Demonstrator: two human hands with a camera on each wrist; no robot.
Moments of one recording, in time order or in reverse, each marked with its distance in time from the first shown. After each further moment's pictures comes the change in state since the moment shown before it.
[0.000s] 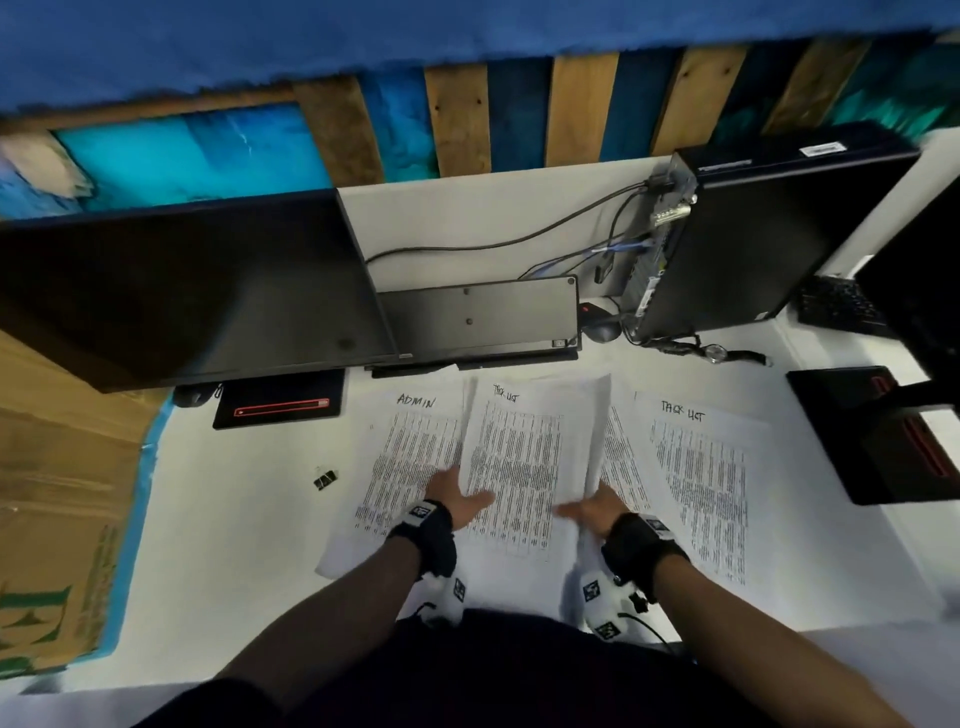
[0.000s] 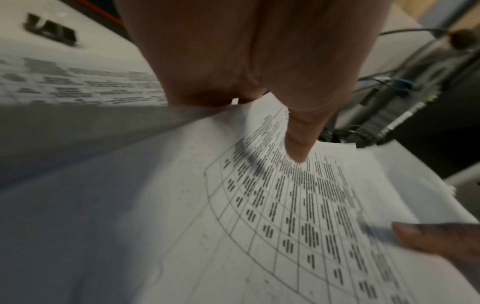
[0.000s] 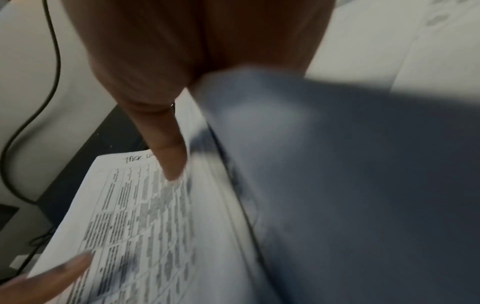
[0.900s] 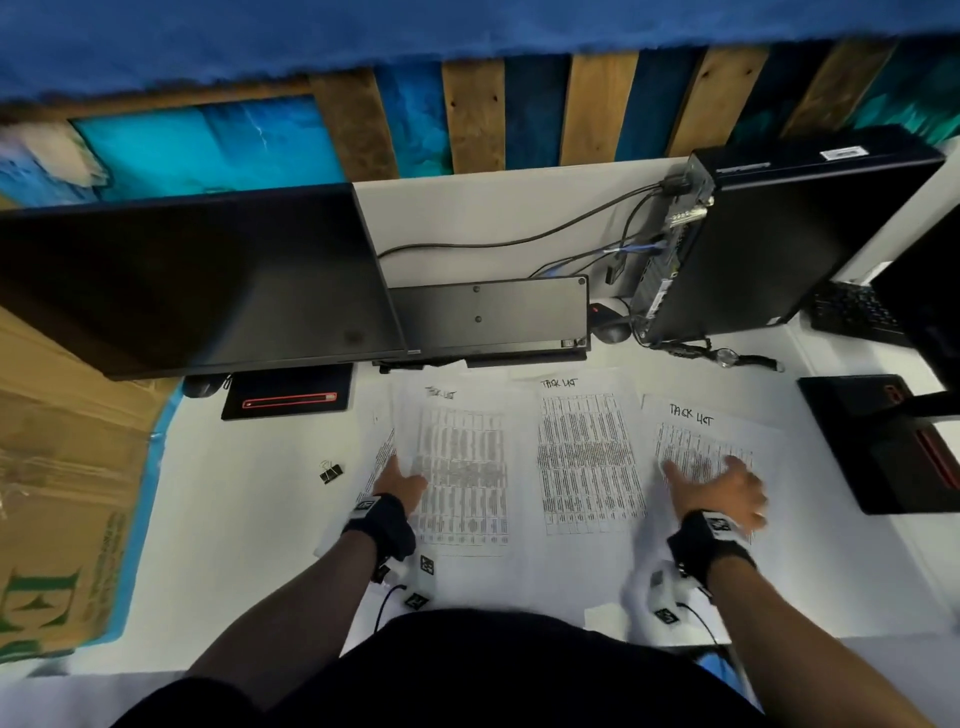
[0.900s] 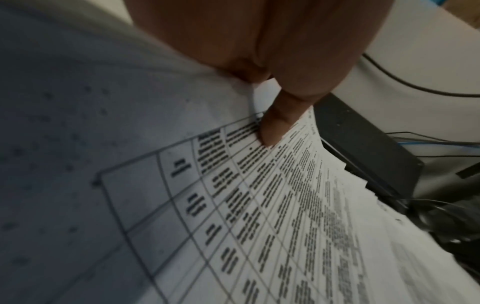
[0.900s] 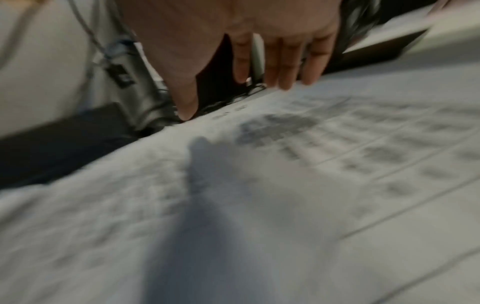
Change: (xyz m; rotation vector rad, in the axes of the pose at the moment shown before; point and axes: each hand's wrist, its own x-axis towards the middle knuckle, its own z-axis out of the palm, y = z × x) left_hand 0.015 -0.043 -0.046 -0.291 0.263 -0.117; right_hand 0.016 0.002 -0.096 -0.521 0.863 0.101
